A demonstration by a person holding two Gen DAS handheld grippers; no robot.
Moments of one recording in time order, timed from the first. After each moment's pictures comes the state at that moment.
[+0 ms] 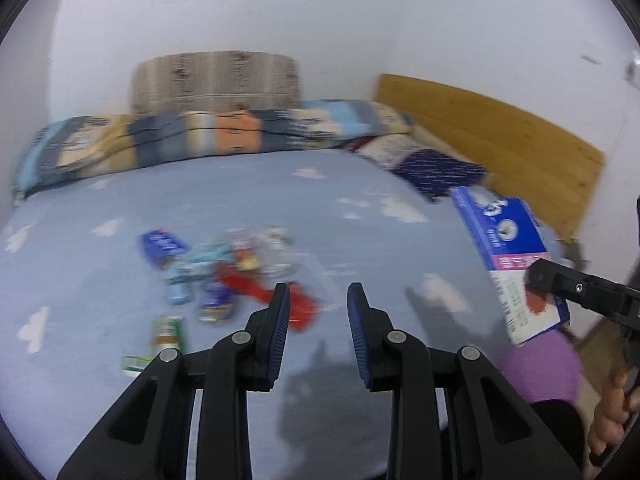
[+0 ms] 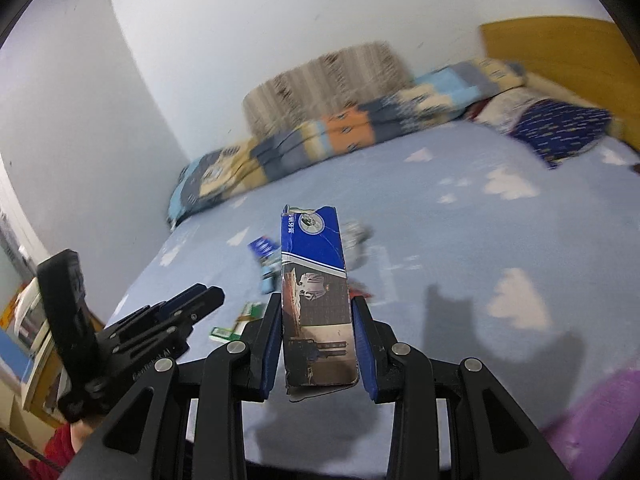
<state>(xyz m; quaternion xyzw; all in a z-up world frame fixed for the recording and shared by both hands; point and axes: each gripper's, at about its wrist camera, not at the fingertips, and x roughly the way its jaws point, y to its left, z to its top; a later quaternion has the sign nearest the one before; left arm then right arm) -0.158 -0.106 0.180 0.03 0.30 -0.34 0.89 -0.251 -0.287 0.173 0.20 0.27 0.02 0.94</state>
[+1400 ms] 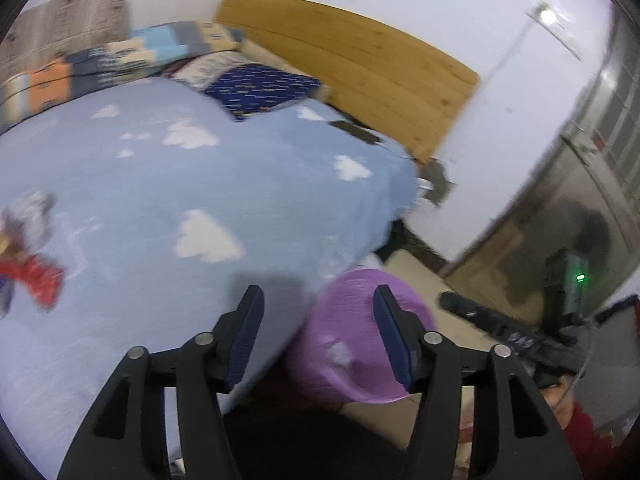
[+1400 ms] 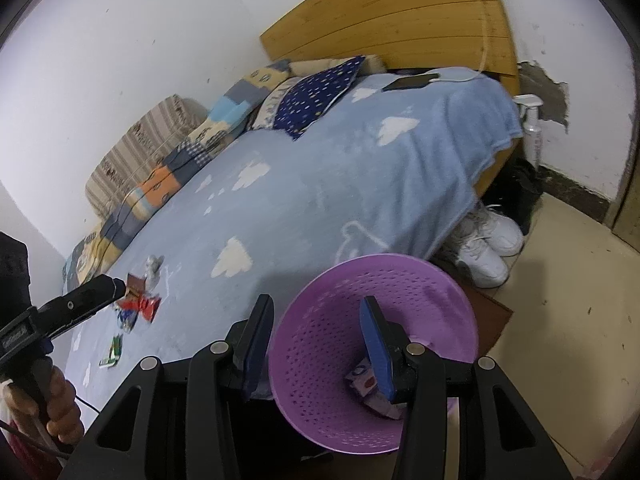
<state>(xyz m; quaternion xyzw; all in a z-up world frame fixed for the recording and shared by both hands) -0.237 -0.272 0.167 0.06 0.41 -0.53 0.74 -0.467 -0.469 0.109 0.33 0.28 -0.23 0.87</state>
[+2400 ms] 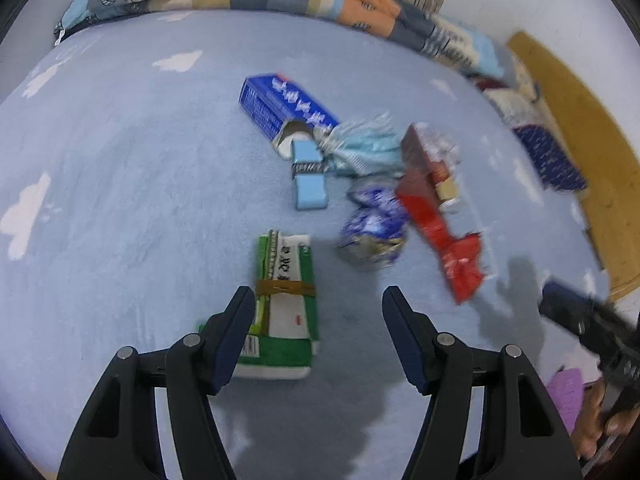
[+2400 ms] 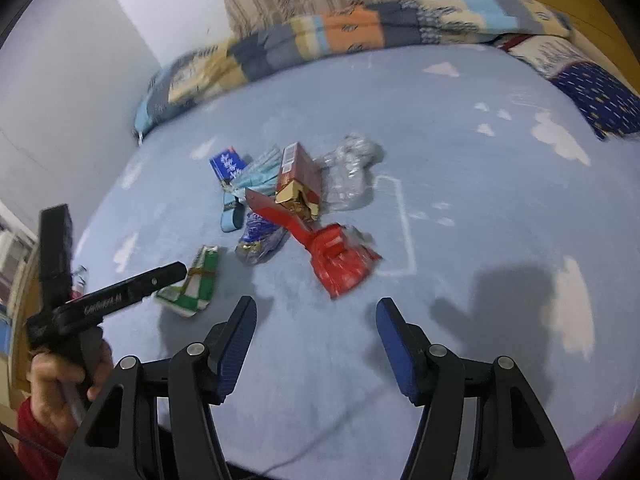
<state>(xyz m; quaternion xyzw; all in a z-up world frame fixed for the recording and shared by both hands) 0.014 -0.016 0.058 -0.05 0.53 -0.18 0.83 -0.088 -0.257 0.096 0.14 0.46 0.05 0.87</state>
